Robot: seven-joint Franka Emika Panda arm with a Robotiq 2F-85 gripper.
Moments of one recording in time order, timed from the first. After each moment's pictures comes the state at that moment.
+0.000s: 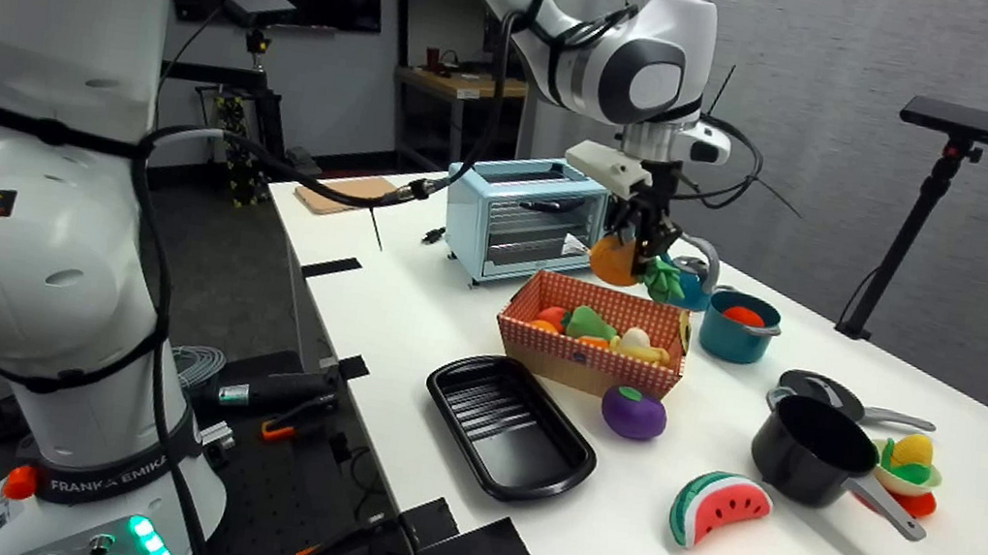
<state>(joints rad) 0.00 0.29 0.04 -1.92 -0.01 2.34 0.12</state>
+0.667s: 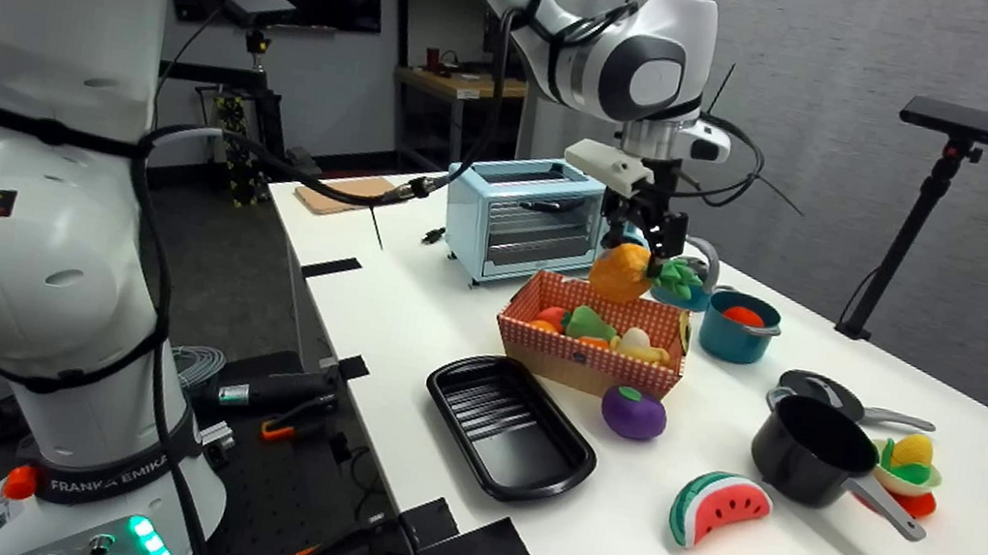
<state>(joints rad) 0.00 0.29 0.03 -1.92 -0.01 2.32 0.09</state>
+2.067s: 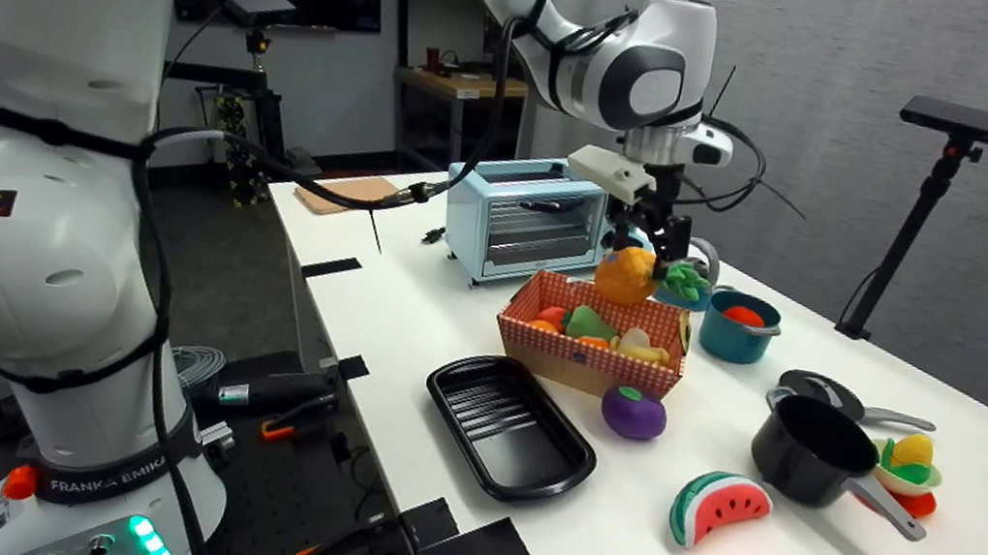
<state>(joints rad) 0.00 0.30 0.03 -1.92 -0.01 2.38 0.09</state>
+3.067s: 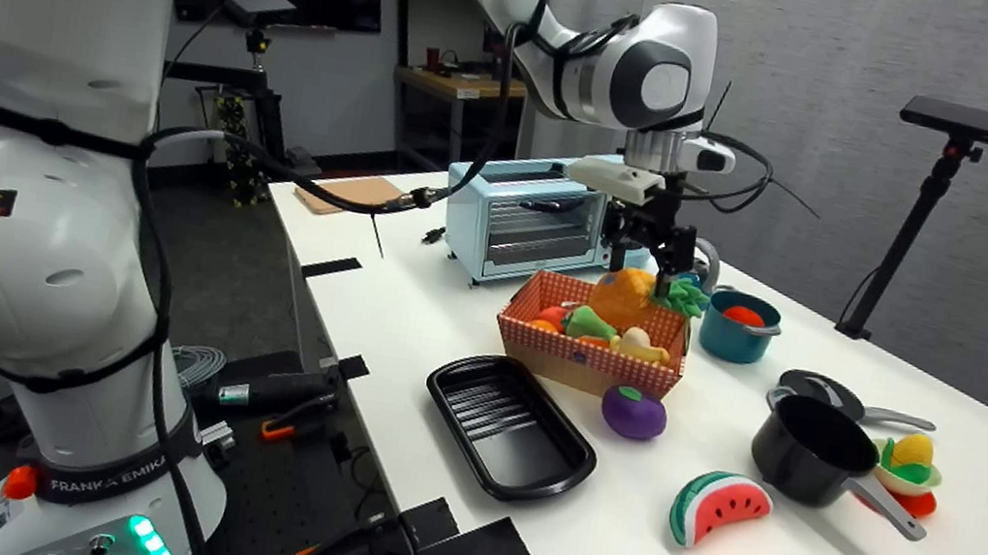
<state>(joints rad) 0.00 0.30 0.01 -1.91 -0.14 2.26 0.10</state>
